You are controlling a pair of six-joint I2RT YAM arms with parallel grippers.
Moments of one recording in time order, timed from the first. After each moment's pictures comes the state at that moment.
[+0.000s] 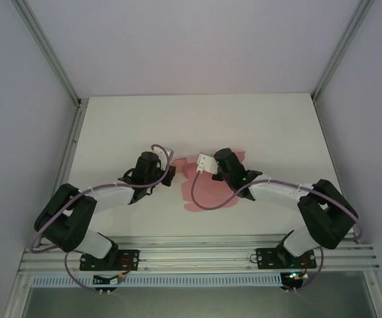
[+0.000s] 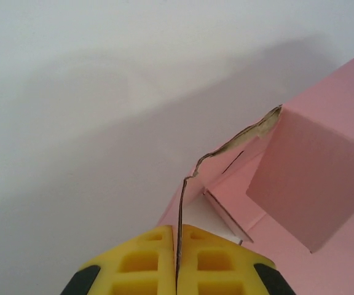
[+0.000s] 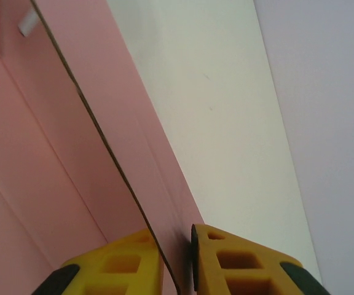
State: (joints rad) left arm -0.52 1.47 0.59 0.28 0.09 -0.18; right arm 0.73 1.48 0.75 0.11 0.35 -0.87
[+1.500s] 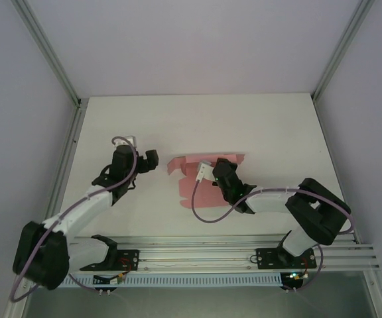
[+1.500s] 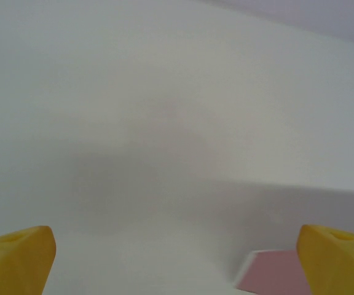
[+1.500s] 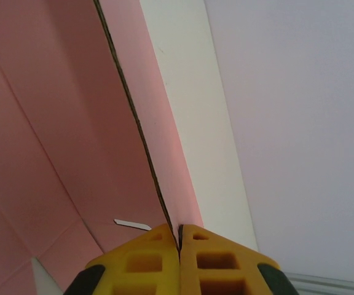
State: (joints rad) left arm -0.36 1.18 0.64 -0.08 -0.22 -0.45; right arm 0.85 1.55 0.58 0.50 0.63 -0.98
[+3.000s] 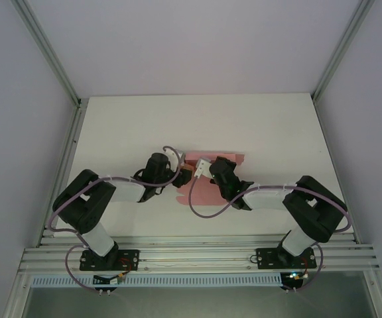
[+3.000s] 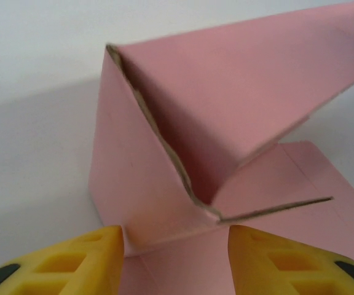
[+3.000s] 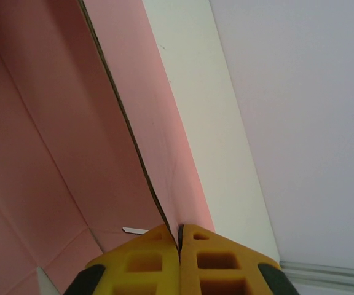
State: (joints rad) left arm -0.59 1.67 0.60 0.53 0.19 -0.22; right arm 0.84 1.58 0.64 0.41 0.63 -0.88
